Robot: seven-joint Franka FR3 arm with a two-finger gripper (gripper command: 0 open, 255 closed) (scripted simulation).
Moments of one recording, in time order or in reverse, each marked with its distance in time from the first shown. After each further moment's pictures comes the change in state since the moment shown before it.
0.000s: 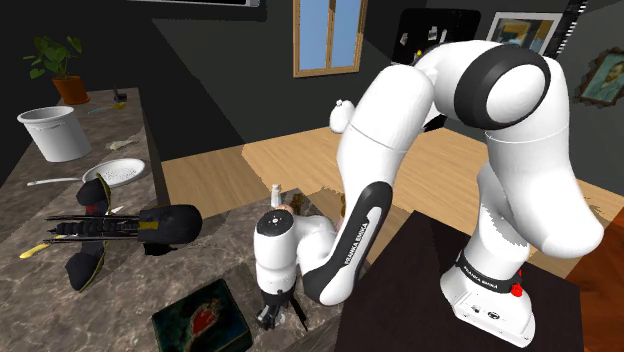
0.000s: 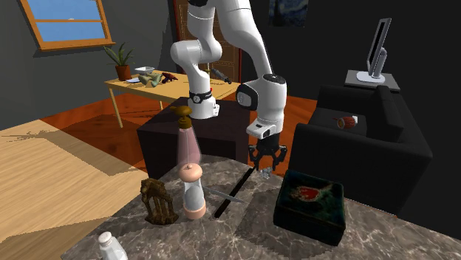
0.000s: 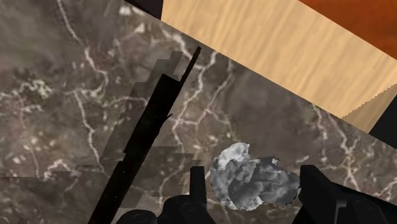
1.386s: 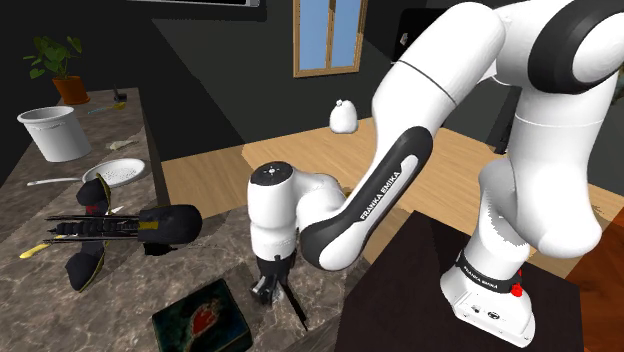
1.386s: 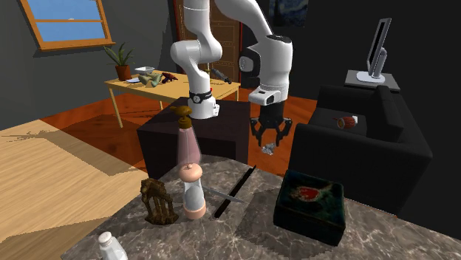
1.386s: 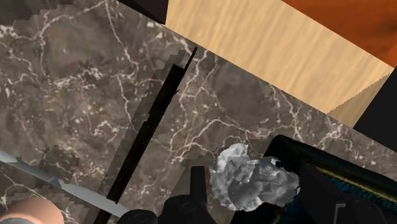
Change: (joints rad) arm -0.049 -0.270 0.068 -0.035 0.089 -0.233 -0.066
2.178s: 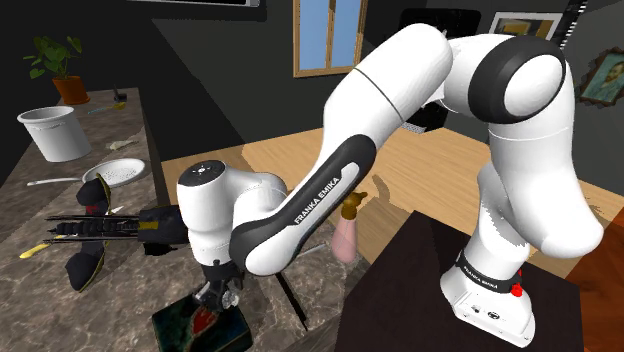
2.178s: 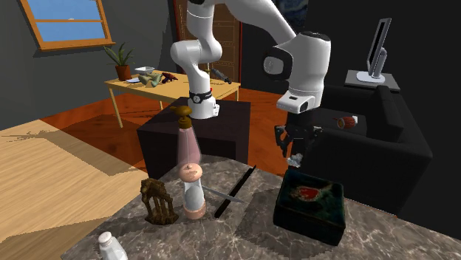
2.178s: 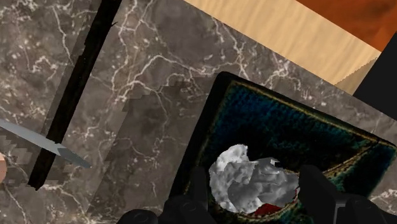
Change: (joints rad) arm 0.041 0.236 -0.009 0.413 -0.030 -0.182 0.028
